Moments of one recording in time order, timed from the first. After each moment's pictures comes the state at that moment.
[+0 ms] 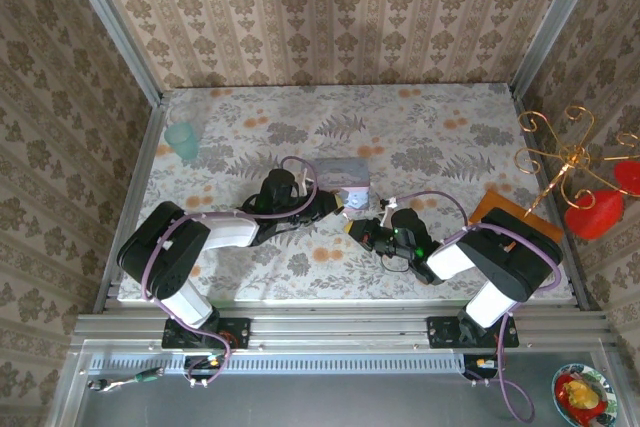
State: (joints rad) left arm -0.69 1.62 0.63 0.52 0.54 -1.04; right arm 0.65 1.62 0.27 0.97 -0.29 1.23
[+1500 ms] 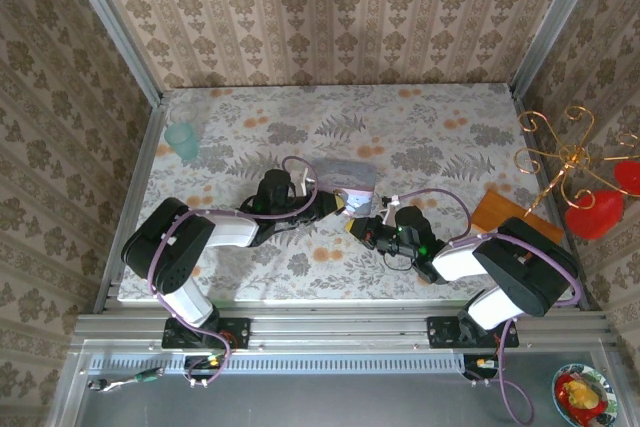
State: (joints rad) left arm -0.67 1.66 0.62 0.63 0.64 -1.01; right arm 0.64 1.51 0.27 0.88 -0.32 1.23
